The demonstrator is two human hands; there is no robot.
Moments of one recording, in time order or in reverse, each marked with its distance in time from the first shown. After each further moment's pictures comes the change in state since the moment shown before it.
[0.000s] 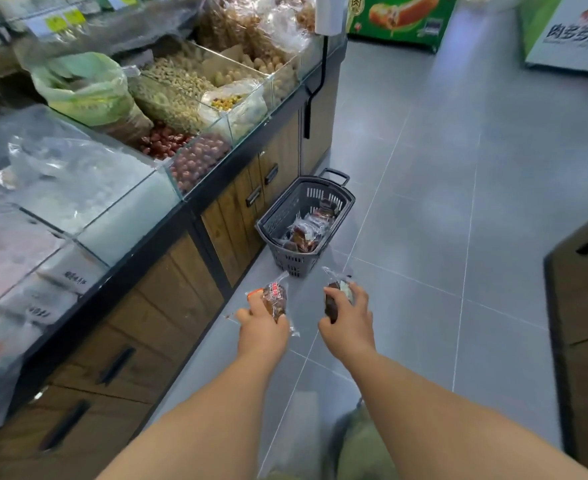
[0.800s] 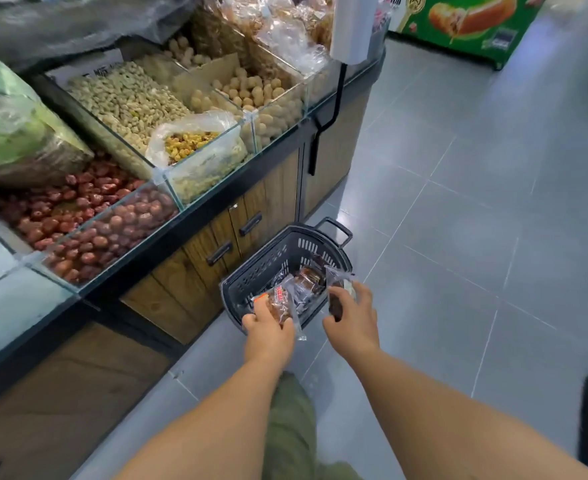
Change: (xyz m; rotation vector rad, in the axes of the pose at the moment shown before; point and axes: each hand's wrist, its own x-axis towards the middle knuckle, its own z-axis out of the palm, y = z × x) left_hand 0.281 0.287 0.085 -0.175 0.023 -0.169; right_hand 0.421 -0.031 -0.127 -0.121 -0.126 -0.126
